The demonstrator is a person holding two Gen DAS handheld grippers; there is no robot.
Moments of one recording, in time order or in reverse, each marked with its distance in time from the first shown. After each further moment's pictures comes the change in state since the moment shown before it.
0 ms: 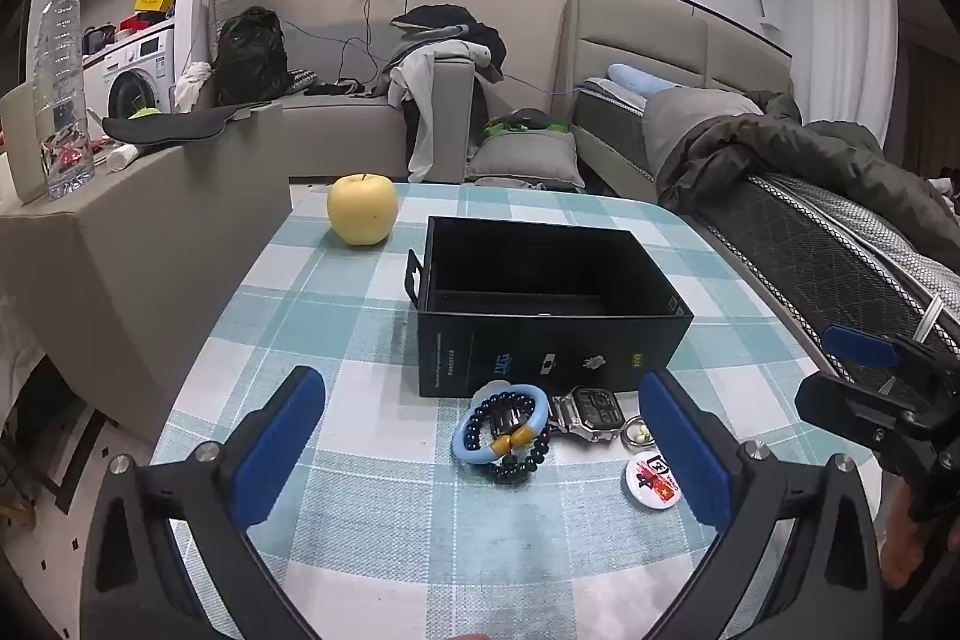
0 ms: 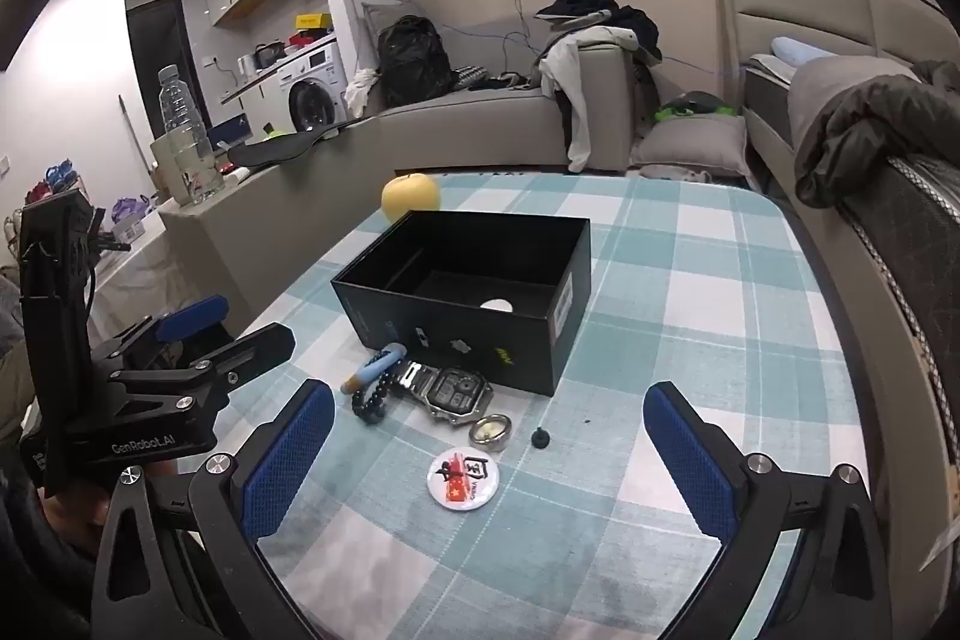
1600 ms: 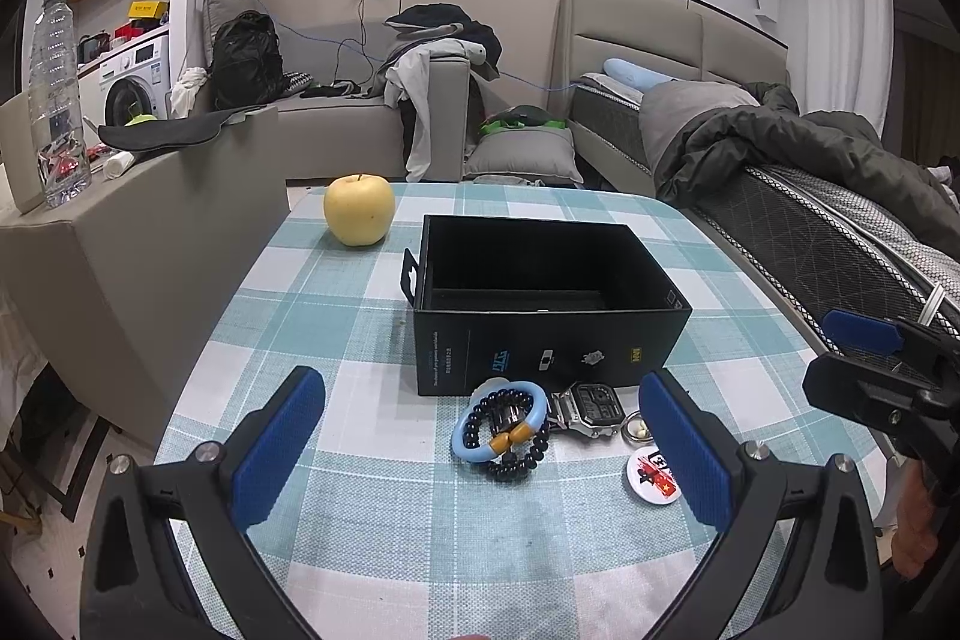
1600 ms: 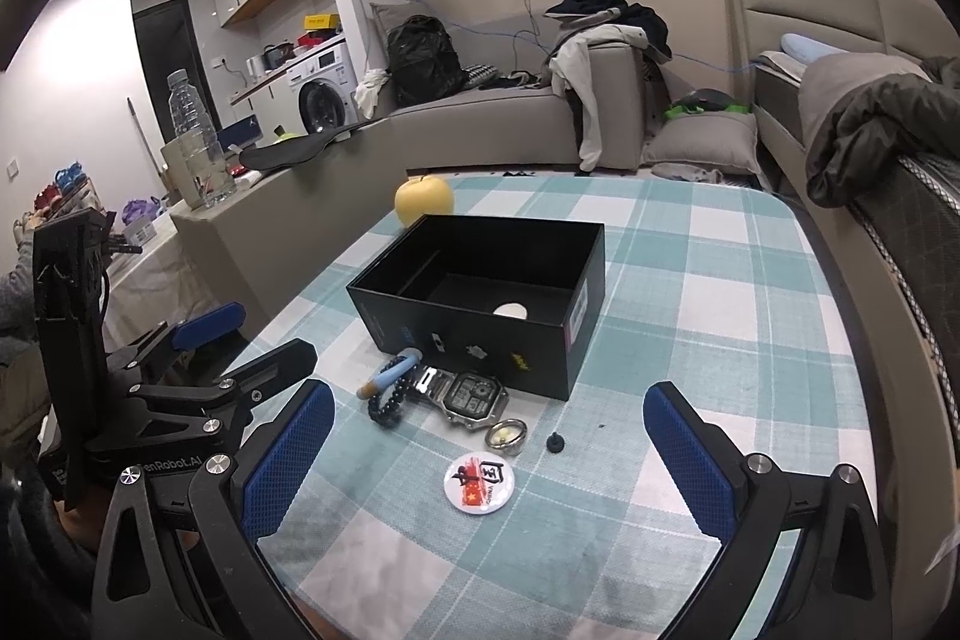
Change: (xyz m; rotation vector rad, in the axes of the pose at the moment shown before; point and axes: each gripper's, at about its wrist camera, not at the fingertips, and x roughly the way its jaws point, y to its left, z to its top) left arm 0.001 -0.003 0.002 0.026 0.017 0.012; right arm 0.003 0.002 0.007 0.012 0.008 0.030
